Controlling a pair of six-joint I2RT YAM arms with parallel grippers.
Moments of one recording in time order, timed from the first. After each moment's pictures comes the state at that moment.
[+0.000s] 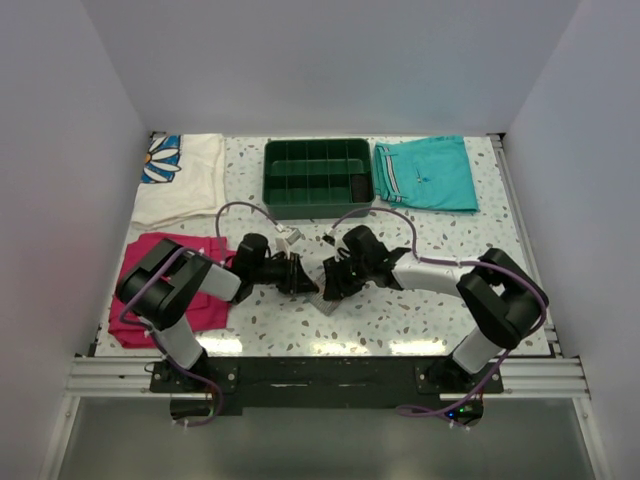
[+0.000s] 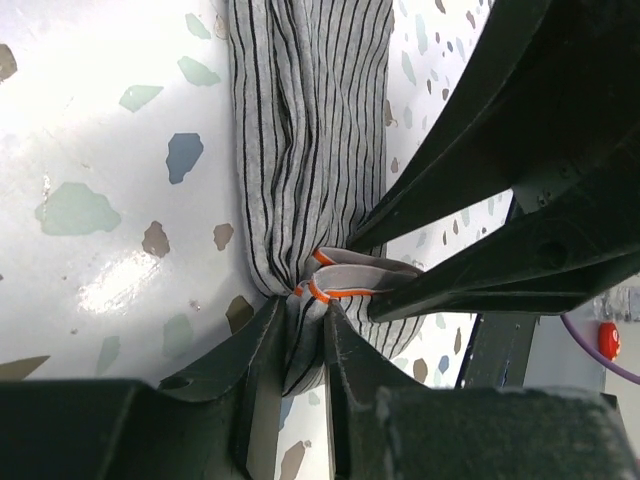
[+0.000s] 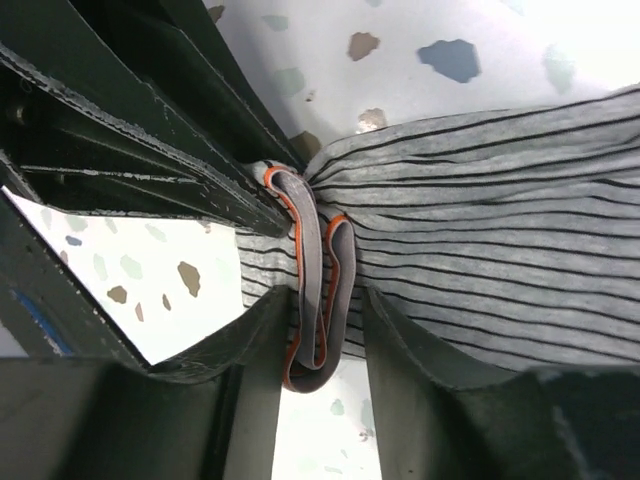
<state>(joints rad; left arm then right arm) -0.50 1.72 0.45 0.68 0.72 -0.52 0.76 1.62 0.79 -0.08 -0.33 0.35</state>
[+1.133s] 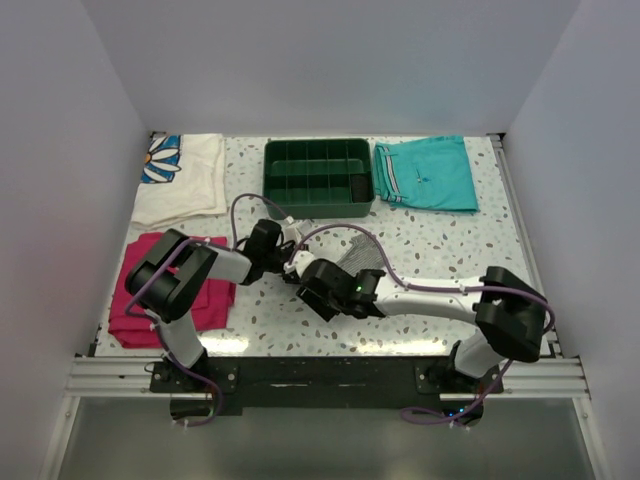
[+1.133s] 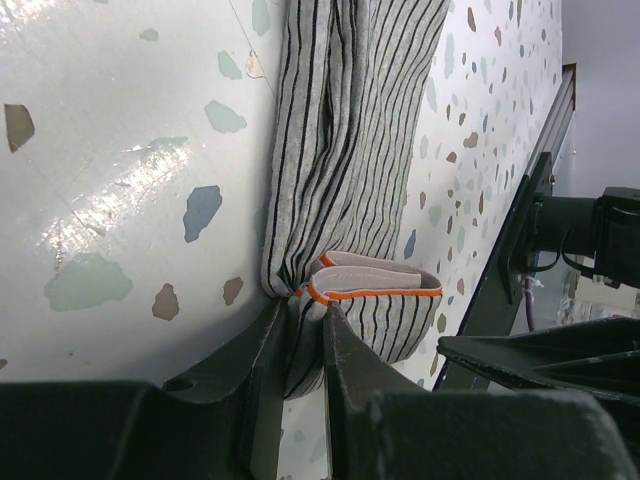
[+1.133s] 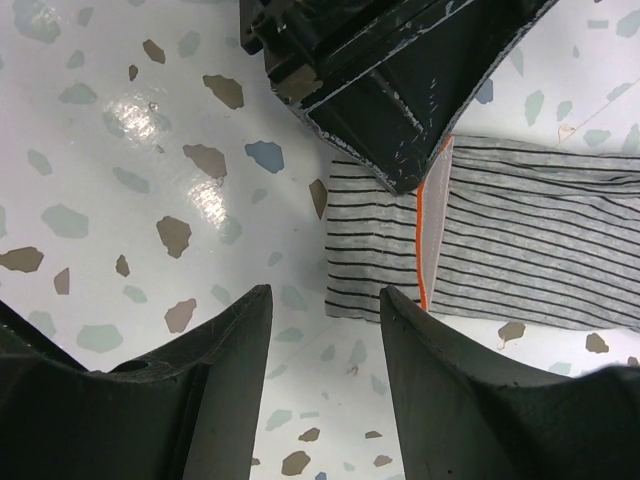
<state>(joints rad) -0.52 1.79 0.66 0.39 0.71 -0.55 1.15 1.56 0.96 -0.38 0.28 0.15</state>
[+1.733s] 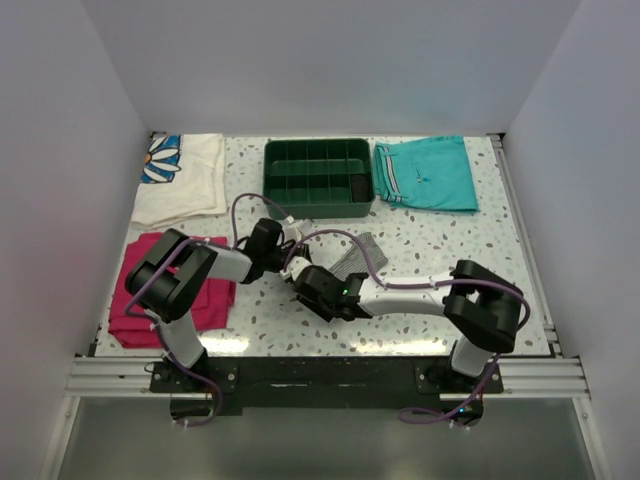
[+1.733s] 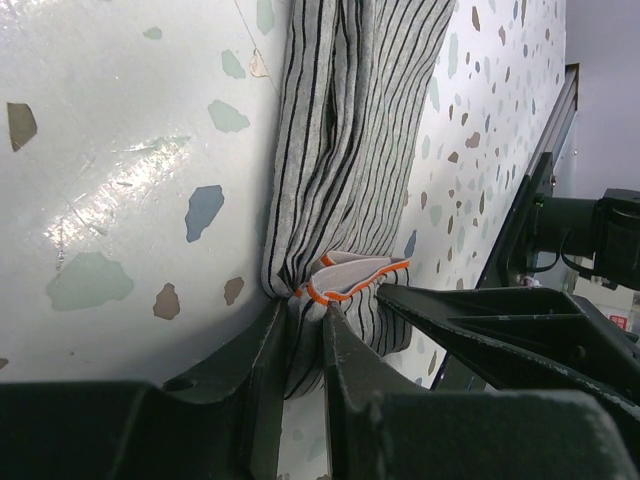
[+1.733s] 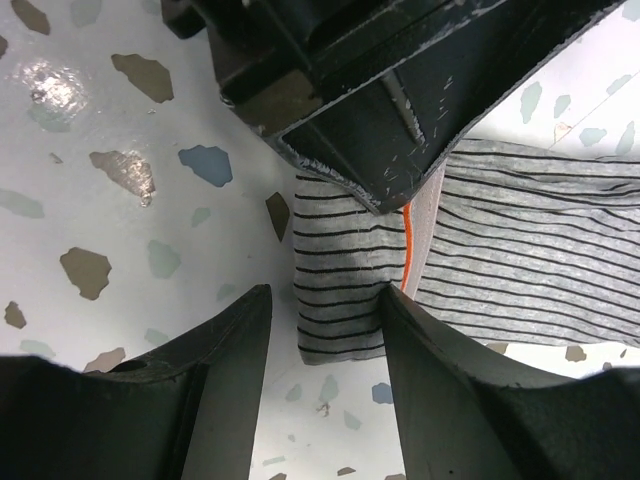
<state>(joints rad) -0.52 1.79 0.67 0.36 0.71 -0.55 1.16 1.69 0.96 -0.34 0.38 0.10</state>
